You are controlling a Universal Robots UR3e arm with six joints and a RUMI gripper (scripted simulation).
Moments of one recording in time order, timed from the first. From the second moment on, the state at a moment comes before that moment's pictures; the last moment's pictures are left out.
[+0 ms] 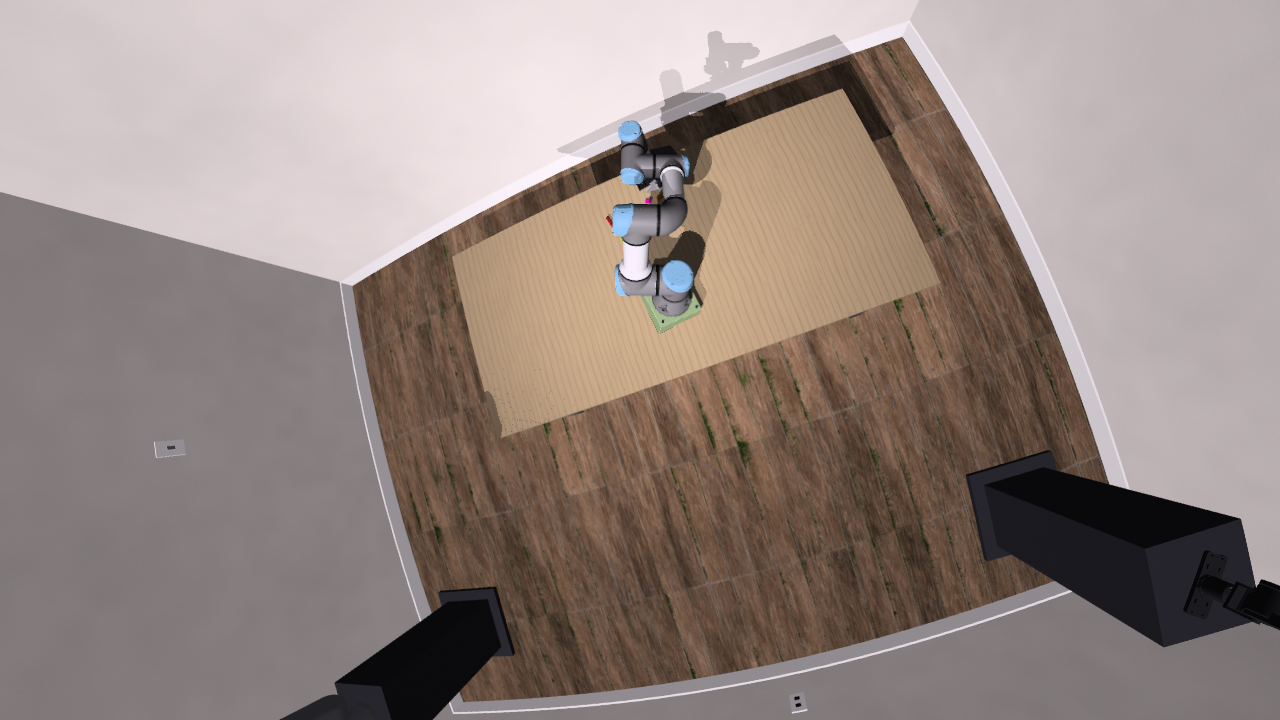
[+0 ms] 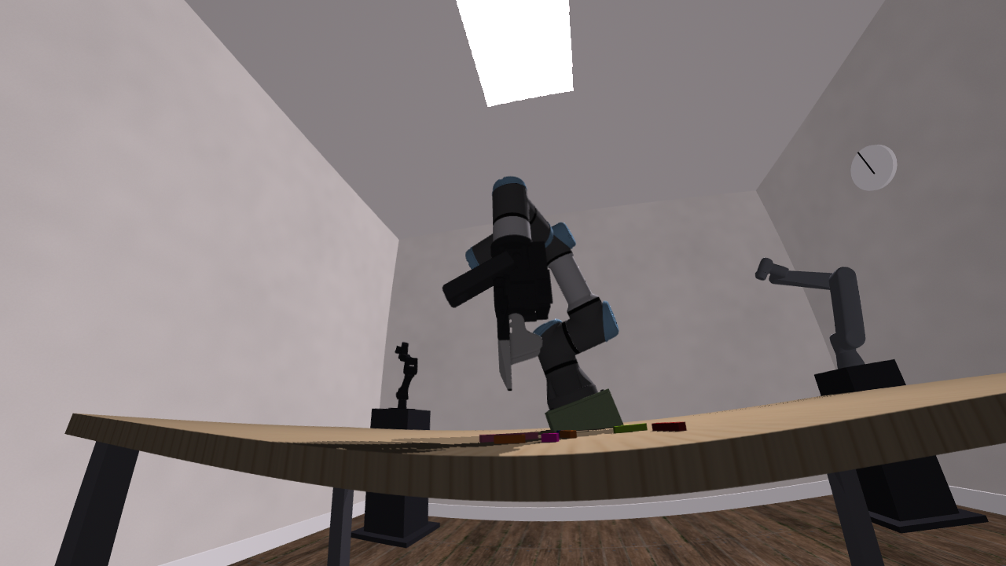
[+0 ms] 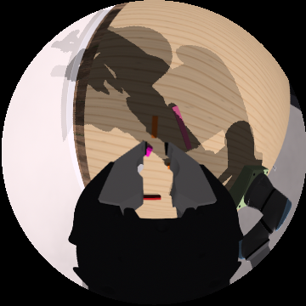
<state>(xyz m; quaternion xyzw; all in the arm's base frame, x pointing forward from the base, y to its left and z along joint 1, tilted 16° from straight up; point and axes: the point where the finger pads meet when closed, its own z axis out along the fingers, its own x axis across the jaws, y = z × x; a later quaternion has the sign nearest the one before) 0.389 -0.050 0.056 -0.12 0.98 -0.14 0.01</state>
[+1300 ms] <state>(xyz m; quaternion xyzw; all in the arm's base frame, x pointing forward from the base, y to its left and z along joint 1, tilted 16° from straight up) 0.388 -0.052 0.045 -0.12 0.98 -0.14 0.01</state>
